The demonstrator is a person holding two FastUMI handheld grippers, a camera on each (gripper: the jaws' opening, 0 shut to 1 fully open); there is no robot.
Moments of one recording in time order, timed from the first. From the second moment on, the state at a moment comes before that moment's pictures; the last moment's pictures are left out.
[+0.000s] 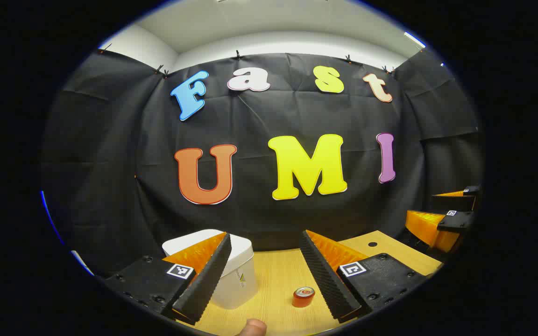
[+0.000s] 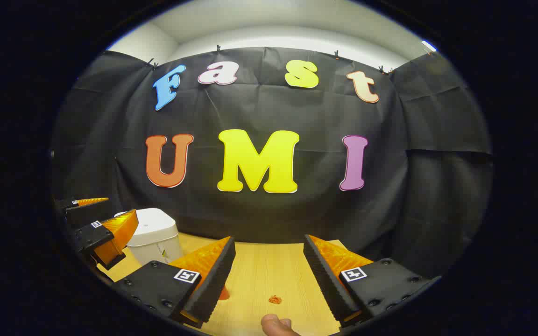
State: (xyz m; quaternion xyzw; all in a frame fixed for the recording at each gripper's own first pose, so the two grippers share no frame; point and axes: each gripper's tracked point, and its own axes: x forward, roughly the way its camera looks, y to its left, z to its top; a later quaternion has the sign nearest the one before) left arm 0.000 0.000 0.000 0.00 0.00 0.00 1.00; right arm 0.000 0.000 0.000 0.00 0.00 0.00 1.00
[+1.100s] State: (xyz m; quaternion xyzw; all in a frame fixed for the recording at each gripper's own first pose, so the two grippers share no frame) left arm 0.010 -0.046 0.005 -0.02 0.00 -0.03 1.00; right arm 0.010 -0.033 -0.006 -0.01 0.00 0.01 1.00
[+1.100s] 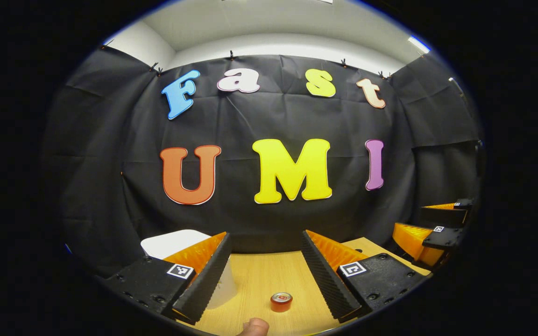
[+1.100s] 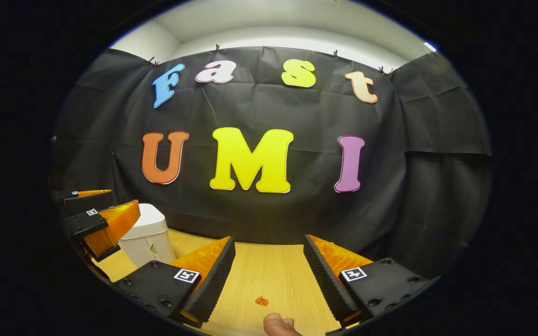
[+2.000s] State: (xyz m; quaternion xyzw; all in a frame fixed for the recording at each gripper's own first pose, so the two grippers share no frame) left arm 0.076 0.029 -0.018 0.00 0.01 0.06 1.00; right arm 0.048 -0.011 -0.028 0.02 0.03 0.05 1.00
